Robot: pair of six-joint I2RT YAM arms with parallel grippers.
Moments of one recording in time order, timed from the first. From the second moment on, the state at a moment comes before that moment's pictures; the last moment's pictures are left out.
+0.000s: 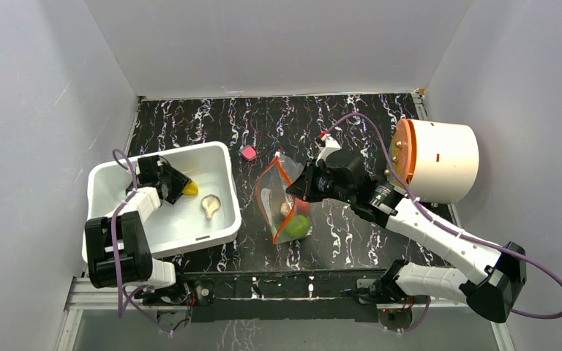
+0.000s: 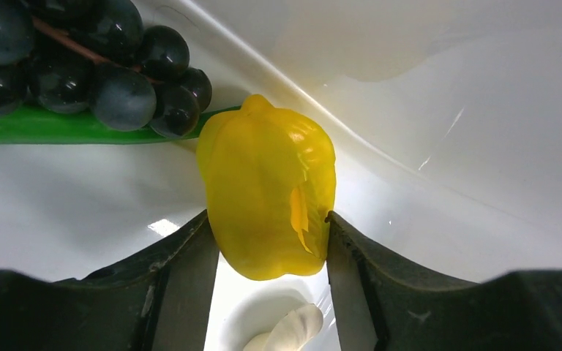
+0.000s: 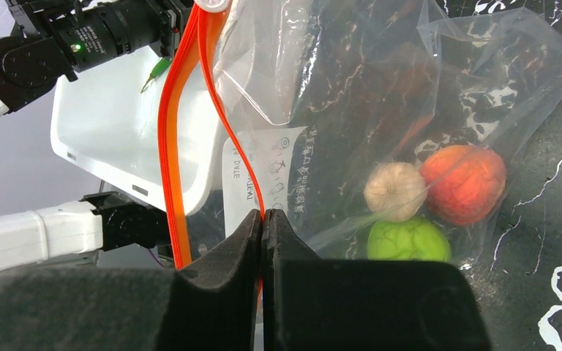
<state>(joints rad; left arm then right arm) 0.19 1.40 0.64 -0.15 0.07 -0.79 0.82 1.10 0.97 -0.35 -0.07 0.72</state>
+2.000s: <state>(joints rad) 0.05 0.94 0.91 -0.62 0.43 -0.66 0.82 1.19 1.05 -0.37 -0.02 0.77</state>
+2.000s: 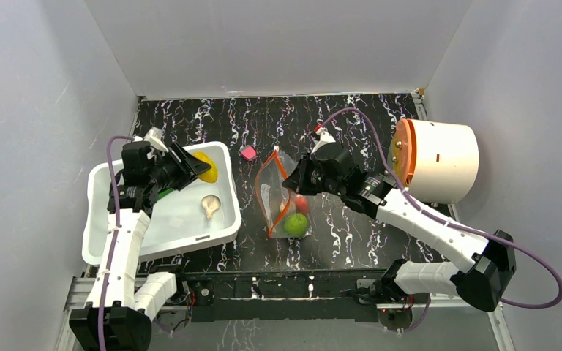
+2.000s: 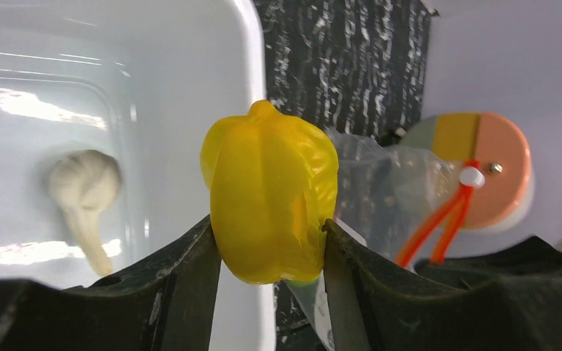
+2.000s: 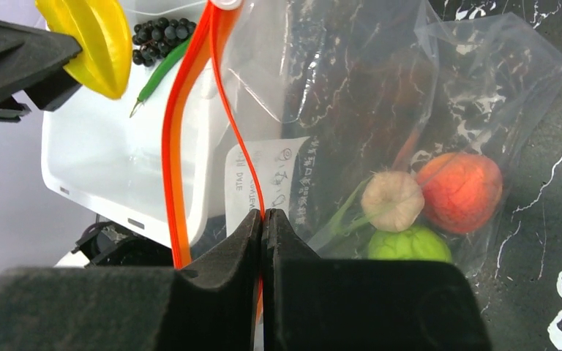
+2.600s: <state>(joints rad) -0.19 0.84 0.88 -0.45 0.59 -0.81 0.82 1.24 1.07 -0.37 0.00 0.79</state>
